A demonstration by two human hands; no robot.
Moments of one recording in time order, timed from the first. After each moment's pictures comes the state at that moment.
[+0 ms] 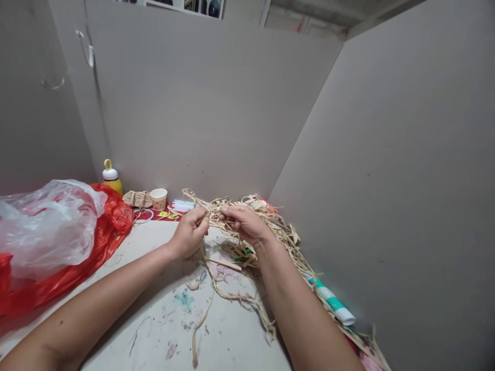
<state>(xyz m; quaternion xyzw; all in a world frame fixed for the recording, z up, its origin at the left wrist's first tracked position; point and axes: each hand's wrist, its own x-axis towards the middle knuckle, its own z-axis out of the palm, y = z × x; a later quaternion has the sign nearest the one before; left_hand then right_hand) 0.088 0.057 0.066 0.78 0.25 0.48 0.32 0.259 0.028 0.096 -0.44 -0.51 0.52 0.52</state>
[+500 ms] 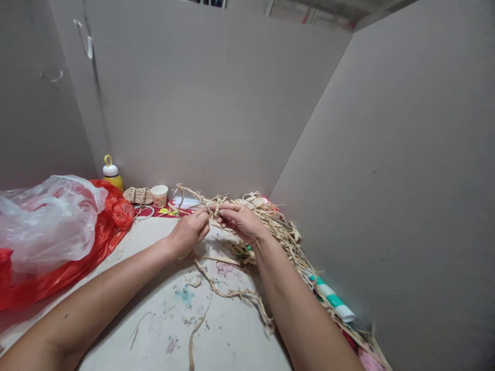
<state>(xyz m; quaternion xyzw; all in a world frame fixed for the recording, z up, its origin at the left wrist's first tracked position) 0.078 0.067 0.052 0.90 0.23 0.36 0.08 0.248 0.027 0.095 -0.42 -0.49 0.55 0.53</state>
